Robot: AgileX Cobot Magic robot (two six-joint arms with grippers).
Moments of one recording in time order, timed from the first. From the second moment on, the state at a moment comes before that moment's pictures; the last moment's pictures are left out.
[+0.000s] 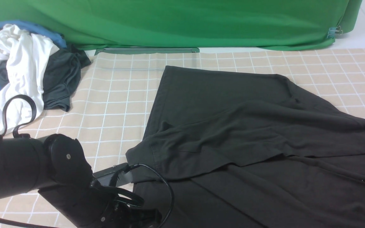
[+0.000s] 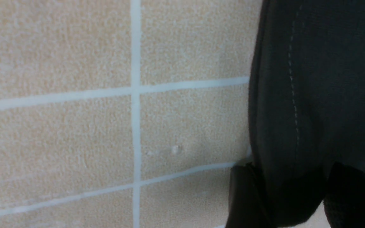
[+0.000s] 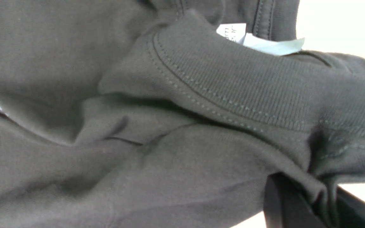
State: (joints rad) right arm -0.37 1.48 -0.91 -0.31 0.98 0.04; left arm -0.48 1.53 -0.64 -0.60 0.78 -0.04
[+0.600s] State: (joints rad) right arm -0.37 1.48 -0.91 -0.31 0.99 0.04; left arm -0.48 1.52 -0.64 -0.54 0.70 -0.04
